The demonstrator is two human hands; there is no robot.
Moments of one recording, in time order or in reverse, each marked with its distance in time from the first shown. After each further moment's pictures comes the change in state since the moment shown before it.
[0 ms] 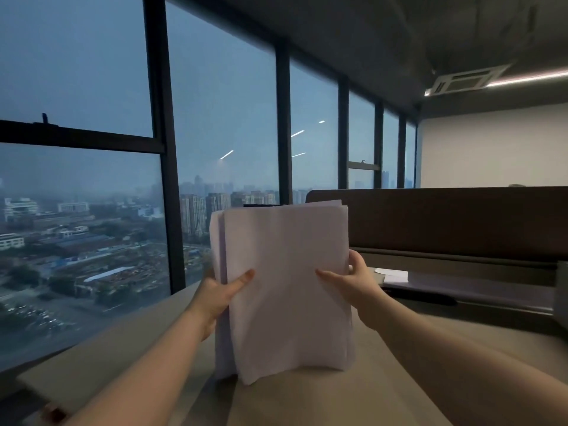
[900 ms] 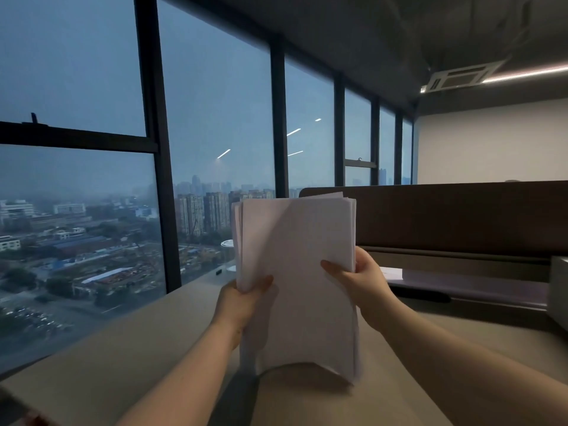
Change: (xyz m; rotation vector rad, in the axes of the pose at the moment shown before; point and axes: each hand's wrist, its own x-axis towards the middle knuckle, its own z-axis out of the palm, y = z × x) left_hand -0.004 -0.025 0.061 -0.039 0.093 0.016; right_hand -0.003 0.002 -0.026 0.052 0.023 -0.126
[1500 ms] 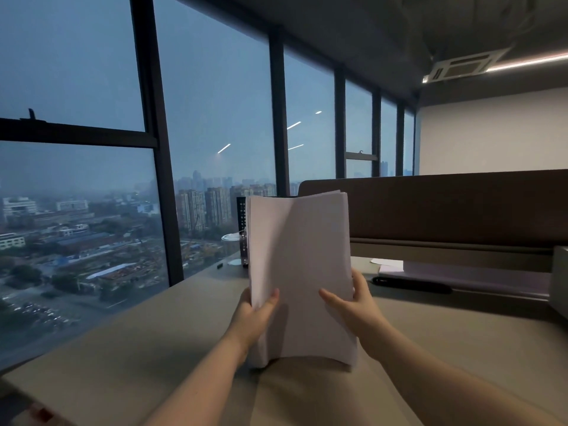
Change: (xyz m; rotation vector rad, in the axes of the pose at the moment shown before) left_hand -0.006 -0.041 0.004 0.171 -0.117 -0.059; right_hand -0.019 0.055 -0.001 -0.051 0.003 0.177
